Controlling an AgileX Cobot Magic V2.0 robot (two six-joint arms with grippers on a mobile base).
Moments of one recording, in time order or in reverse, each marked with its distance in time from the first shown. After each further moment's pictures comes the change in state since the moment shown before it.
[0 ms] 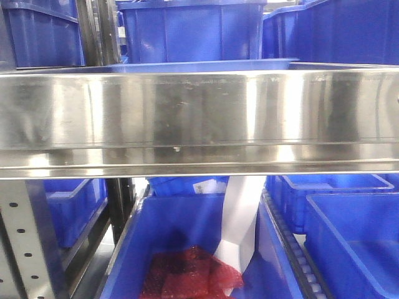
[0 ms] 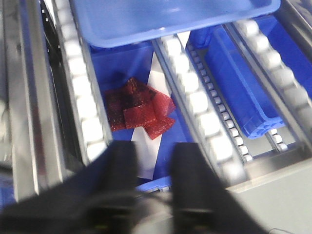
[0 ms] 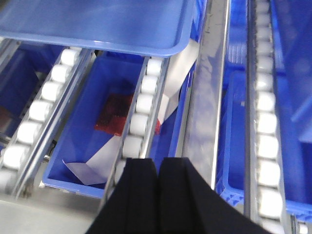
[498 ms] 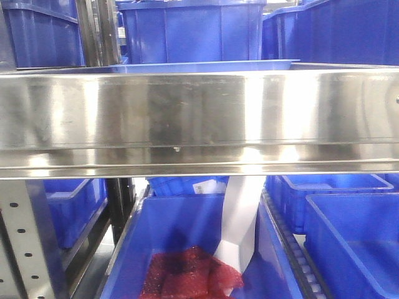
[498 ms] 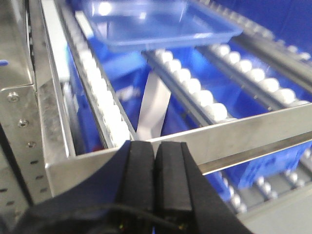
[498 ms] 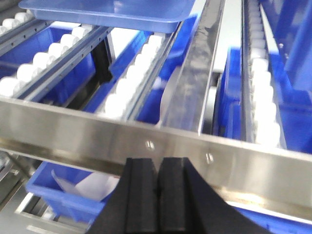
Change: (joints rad) left arm 0.000 -0.753 0.838 0.008 -0.499 0.000; right arm 0.000 -0.673 0.832 -0.012 -0.461 -0.045
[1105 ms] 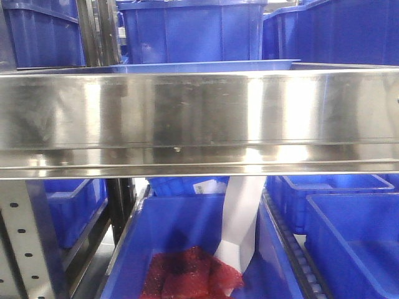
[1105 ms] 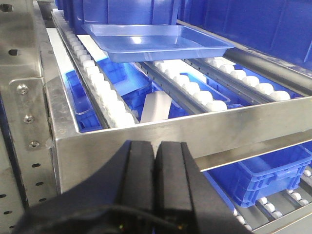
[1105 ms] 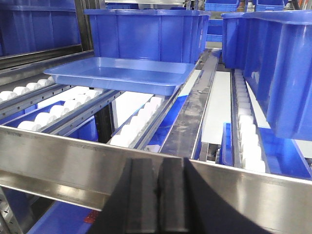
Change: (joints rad) left arm 0.000 -0.205 0.184 0.012 -0.083 0.000; right arm 0.000 -0.277 0.156 -0.022 -0.160 0.000
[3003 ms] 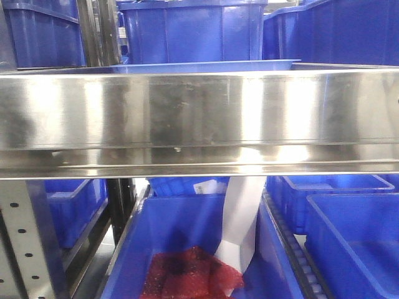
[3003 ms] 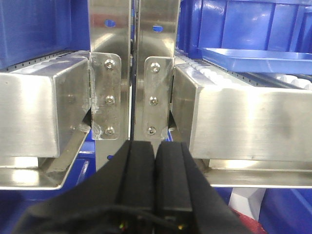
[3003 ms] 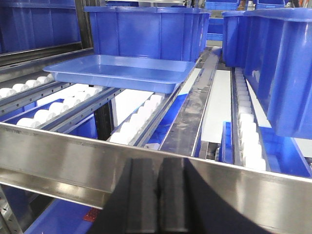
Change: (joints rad) left arm 0.457 -0.305 0.460 -0.241 -0.325 0.333; right arm 0.000 -0.001 0.006 -0.001 0.000 -0.004
